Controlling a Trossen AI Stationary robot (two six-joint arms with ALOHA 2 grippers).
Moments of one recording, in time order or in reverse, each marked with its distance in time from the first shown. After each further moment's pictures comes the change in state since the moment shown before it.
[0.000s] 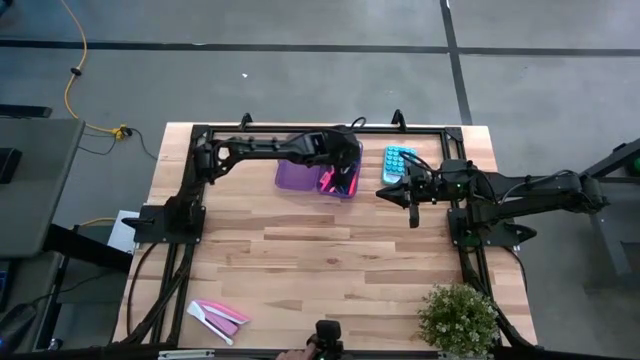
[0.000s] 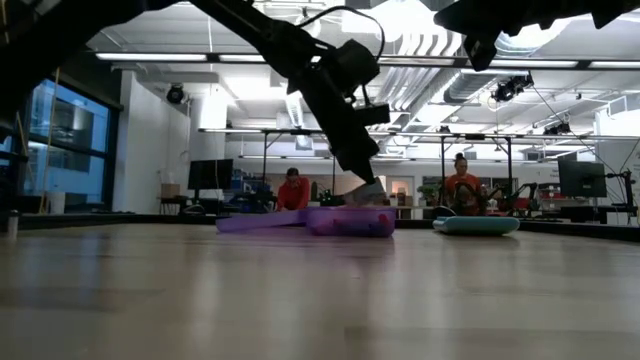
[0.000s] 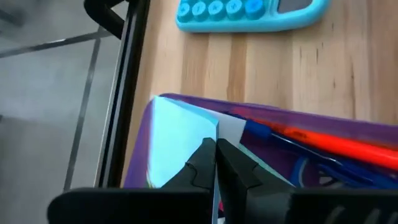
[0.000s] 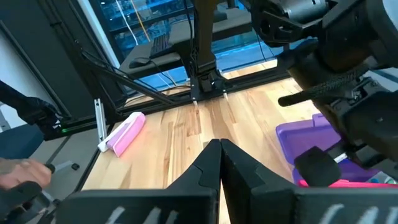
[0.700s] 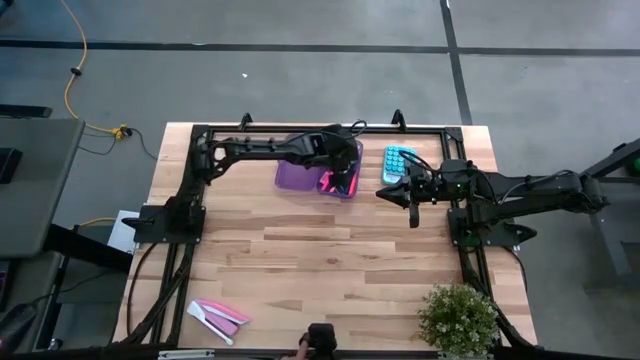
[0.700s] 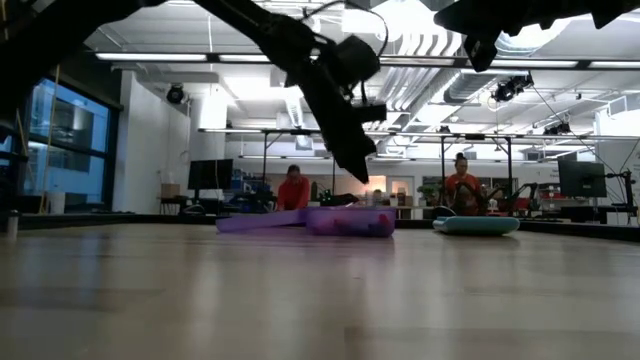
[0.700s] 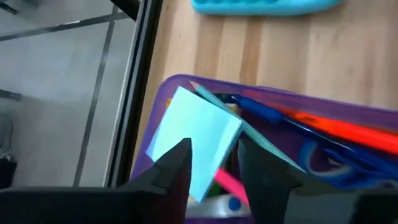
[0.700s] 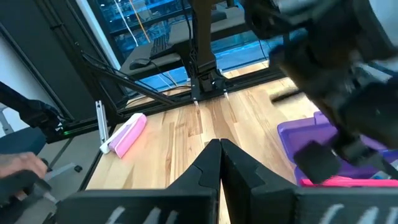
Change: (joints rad) left arm -0.014 -0.014 0.000 -0.051 -0.094 -0.051; right arm 0.000 0.000 0.000 0.000 0.000 0.021
